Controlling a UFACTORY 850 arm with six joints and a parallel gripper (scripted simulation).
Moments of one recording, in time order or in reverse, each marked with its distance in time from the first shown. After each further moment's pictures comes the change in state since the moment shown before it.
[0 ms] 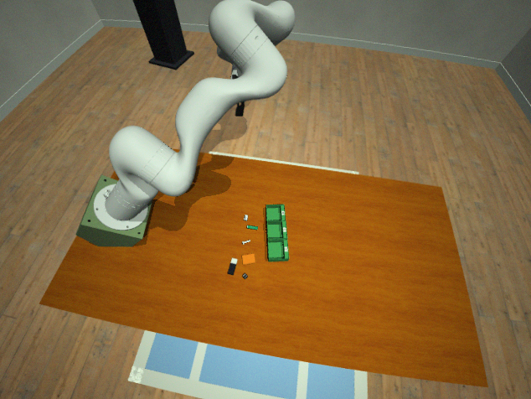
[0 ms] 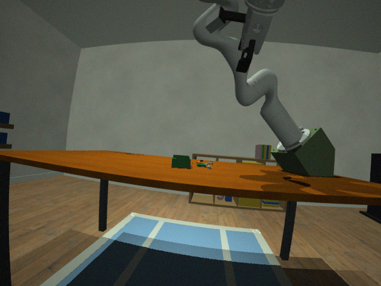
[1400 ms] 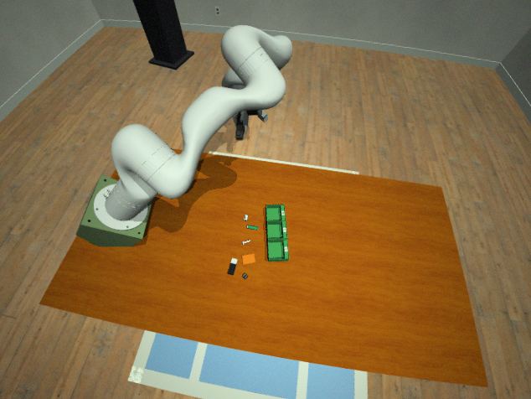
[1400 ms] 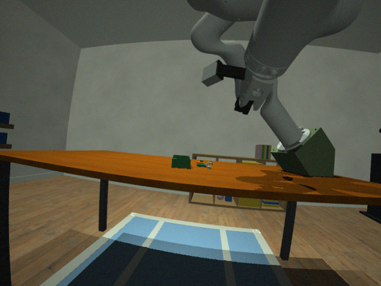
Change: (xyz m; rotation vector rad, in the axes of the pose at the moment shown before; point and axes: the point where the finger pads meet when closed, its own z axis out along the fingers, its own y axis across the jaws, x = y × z) arm -0.016 -0.142 0.038 -0.001 0.000 -0.001
